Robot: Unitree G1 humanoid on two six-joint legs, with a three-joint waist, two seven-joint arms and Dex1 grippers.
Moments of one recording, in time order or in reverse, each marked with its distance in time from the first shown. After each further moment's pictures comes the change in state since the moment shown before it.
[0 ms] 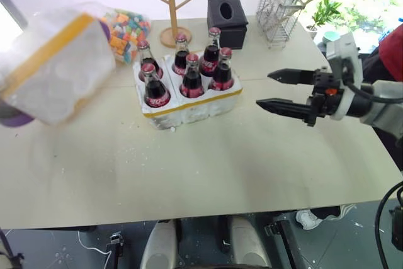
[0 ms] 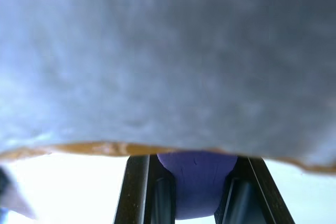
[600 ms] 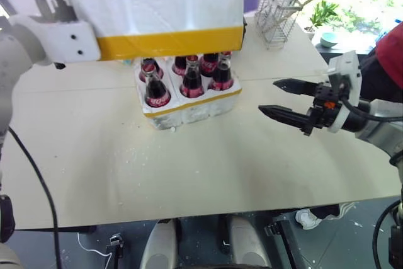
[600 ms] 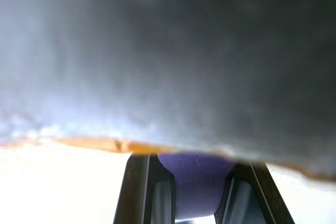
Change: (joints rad) left arm 0.396 -0.140 0.118 -1.437 0.169 0.279 0.423; right arm 0.145 0.062 -0.062 -0.050 -0.006 -0.064 -0.100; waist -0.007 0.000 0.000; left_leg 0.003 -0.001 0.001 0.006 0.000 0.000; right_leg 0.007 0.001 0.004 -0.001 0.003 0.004
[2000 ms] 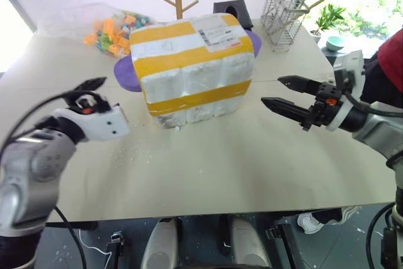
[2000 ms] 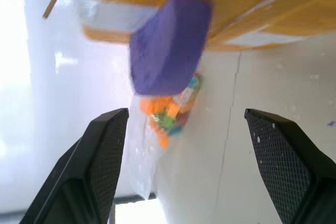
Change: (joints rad) left arm 0.614 -0.290 0.261 -0.375 0.009 -0.023 0.142; right arm 0.014 0.046 -0.029 0.023 0.042 0.000 -0.079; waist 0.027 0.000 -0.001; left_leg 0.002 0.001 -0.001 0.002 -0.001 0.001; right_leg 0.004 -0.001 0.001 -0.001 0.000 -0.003
